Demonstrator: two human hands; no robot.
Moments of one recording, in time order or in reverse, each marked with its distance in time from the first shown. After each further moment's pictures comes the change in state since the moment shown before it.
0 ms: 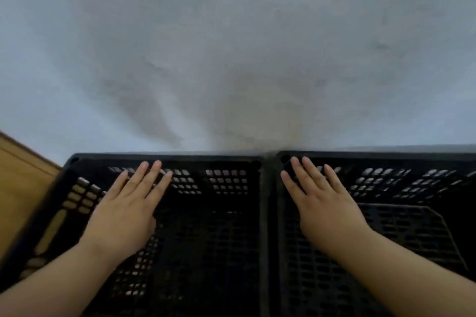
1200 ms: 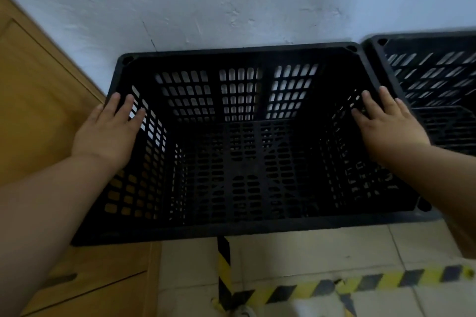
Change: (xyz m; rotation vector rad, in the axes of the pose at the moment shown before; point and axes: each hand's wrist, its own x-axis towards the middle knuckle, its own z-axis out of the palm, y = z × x) left_hand -0.081 -0.192 0.140 0.186 -0.370 -0.058; right_hand -0.010 -0.168 0.021 -0.304 -0.610 0.448
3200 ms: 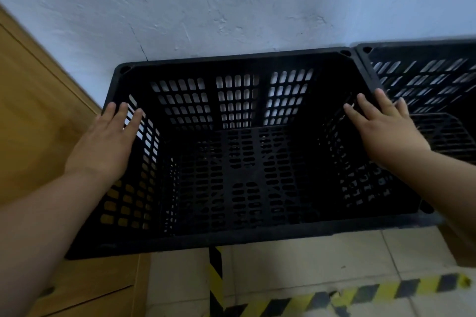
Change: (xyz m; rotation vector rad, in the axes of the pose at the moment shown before) left_hand 0.003 0.018 0.017 -0.222 0.239 0.028; right_hand 0.004 0.022 0.016 0.066 0.111 -0.006
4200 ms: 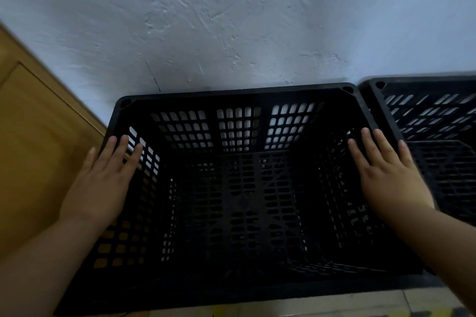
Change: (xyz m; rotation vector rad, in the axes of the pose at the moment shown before) left_hand -0.006 -0.024 0.010 -0.019 -0.003 -0.020; right_hand 0.006 -0.017 0.020 0.020 0.265 -0.022
